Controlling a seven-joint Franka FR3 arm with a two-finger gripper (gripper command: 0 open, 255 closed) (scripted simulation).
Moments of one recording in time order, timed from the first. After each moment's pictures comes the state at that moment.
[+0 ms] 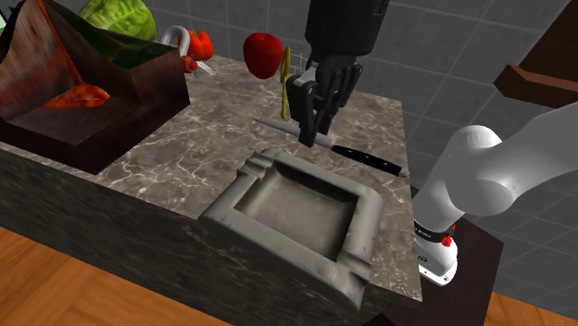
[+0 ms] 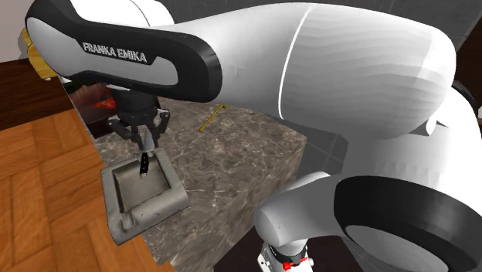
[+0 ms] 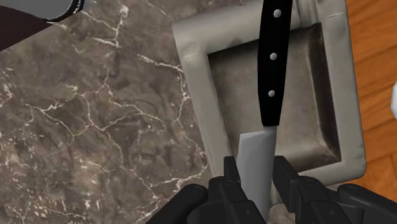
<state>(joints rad) 0.28 -0.59 0.50 -2.10 0.33 1.59 0.63</state>
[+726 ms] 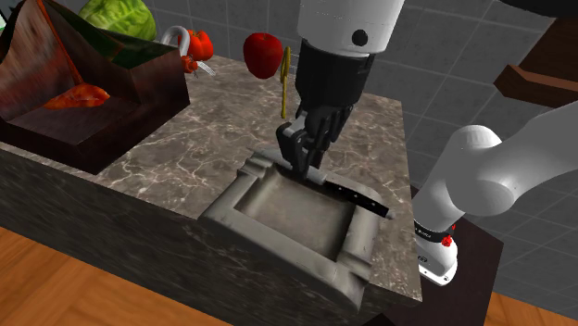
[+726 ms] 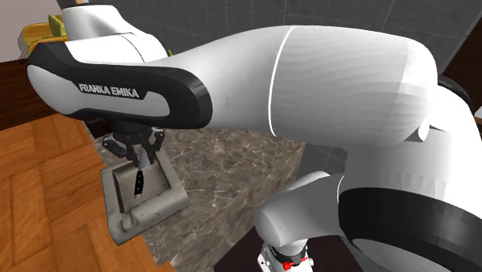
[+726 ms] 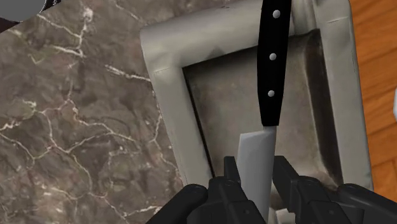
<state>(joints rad) 0.29 -0.59 0.57 -2.19 0.37 1.70 0.67</state>
